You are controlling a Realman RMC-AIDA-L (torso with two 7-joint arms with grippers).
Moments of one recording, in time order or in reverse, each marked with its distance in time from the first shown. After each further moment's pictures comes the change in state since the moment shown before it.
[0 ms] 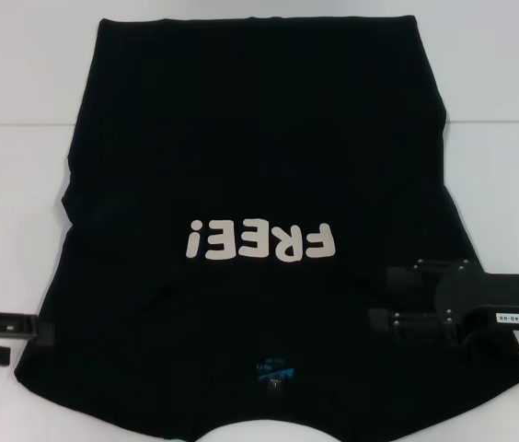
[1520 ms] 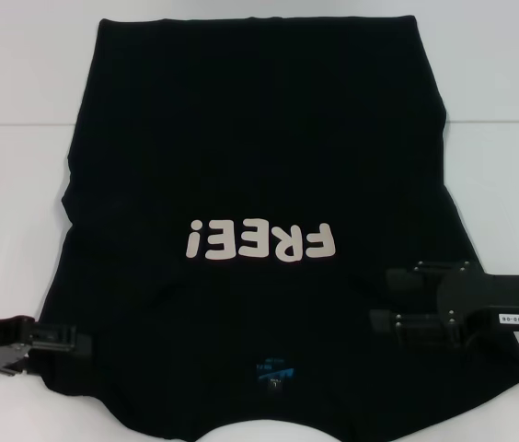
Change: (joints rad) left arm -0.068 -0.001 0.005 -0.160 0.036 -0.067 0.033; right arm 0.001 -0.006 0.001 0.001 0.001 -0.019 0.016
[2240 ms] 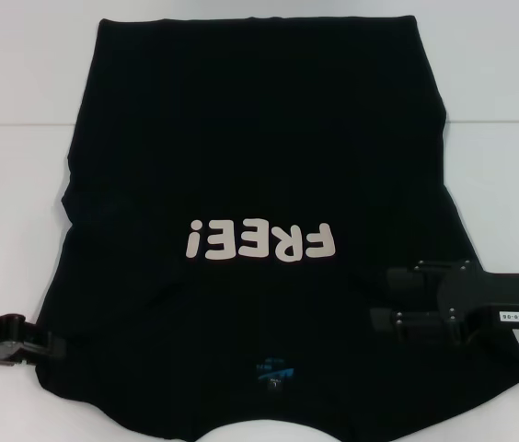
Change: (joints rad) left arm 0.006 -0.001 0.016 0.018 0.016 -0.050 0.002; right arm 0.005 -0.005 -0.003 0.000 0.000 -0.003 0.024
